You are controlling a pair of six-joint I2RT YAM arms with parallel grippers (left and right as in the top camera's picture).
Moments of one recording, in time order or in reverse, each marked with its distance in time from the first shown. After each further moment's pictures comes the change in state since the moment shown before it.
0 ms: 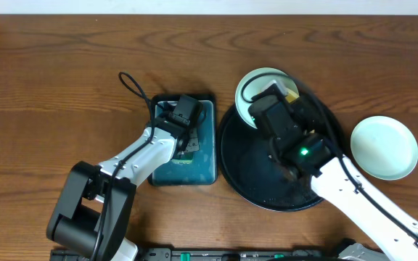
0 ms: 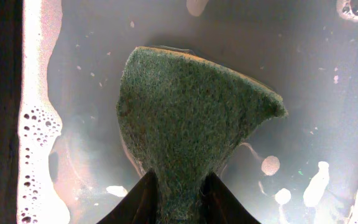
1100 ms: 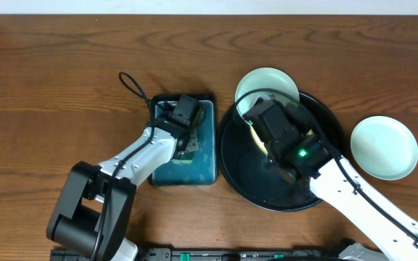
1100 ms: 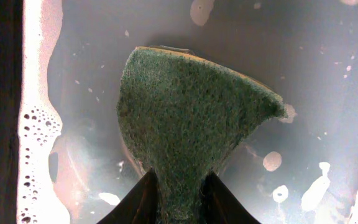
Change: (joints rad) left arm 0.000 0.000 0.000 0.000 0.000 0.000; right arm 0.019 0.000 -0.003 -0.041 -0.066 -0.236
